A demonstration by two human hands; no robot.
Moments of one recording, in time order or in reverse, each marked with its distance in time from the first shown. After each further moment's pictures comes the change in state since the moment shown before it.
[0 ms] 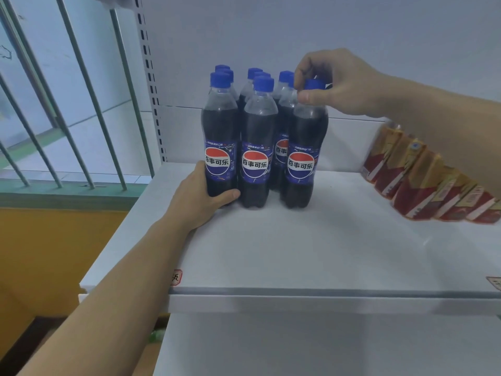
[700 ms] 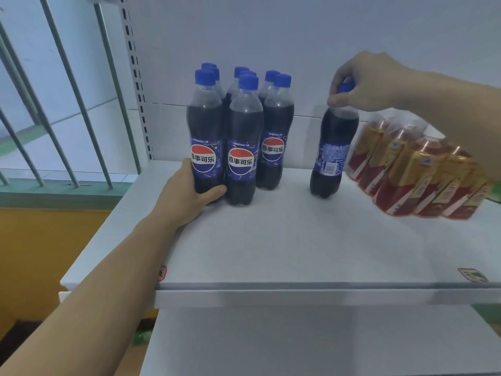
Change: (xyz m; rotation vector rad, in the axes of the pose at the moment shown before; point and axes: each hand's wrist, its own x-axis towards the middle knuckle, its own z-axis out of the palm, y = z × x) left_hand 0.002 -0.001 0.004 0.023 0.025 -0.003; right_hand -0.028 0.015 -0.041 -0.542 0.009 0.340
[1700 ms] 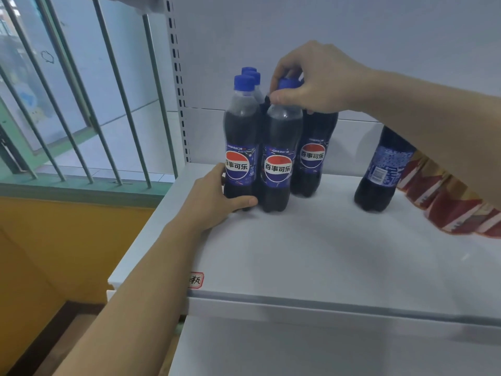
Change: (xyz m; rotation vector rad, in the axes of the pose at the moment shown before) left_hand -0.002 -0.002 -0.022 -0.031 -0.076 -0.033; right_hand 0.045 -0.116 0.031 0.297 0.069 -0.342
